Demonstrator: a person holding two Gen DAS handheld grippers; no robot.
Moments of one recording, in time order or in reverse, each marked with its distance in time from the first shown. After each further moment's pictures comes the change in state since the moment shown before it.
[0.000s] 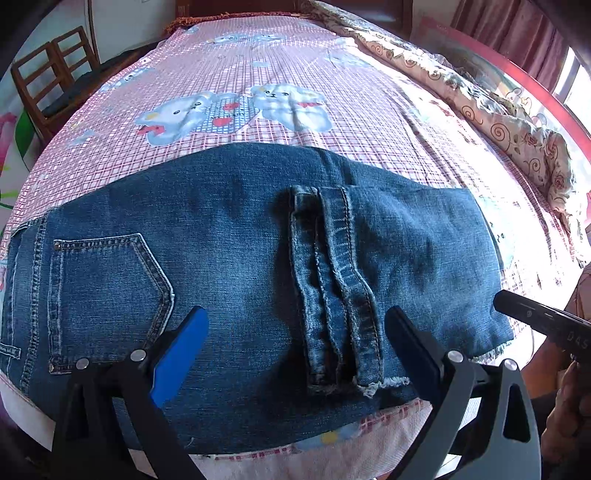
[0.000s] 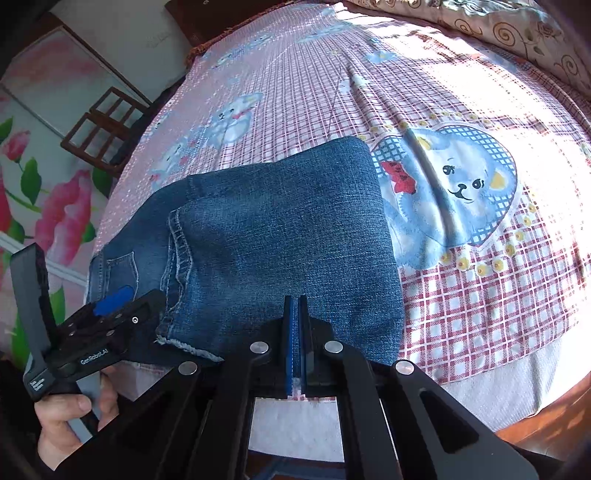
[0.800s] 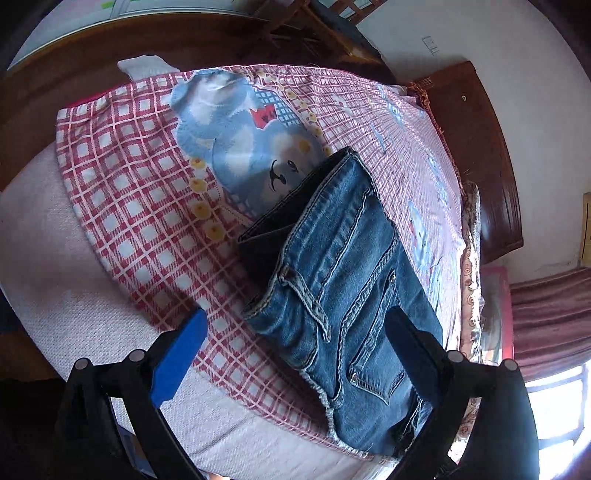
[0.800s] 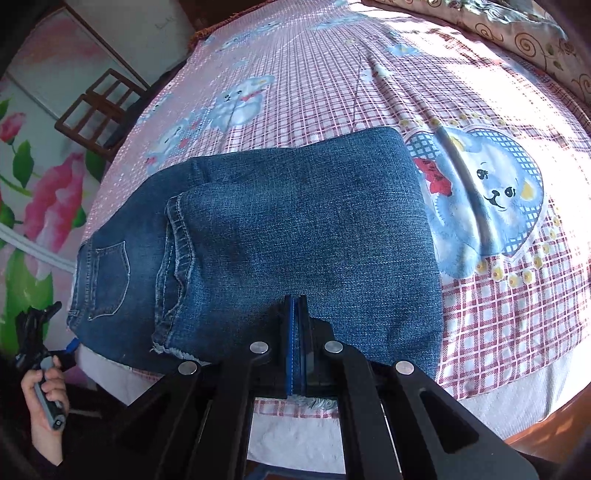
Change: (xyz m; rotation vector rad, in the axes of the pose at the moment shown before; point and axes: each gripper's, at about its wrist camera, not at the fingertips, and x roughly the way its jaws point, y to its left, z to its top) left arm -0.034 0.322 -0.129 -1.015 -0.185 -0.222; right arm 0.026 0.016 0.004 -0.025 0.036 -0.038
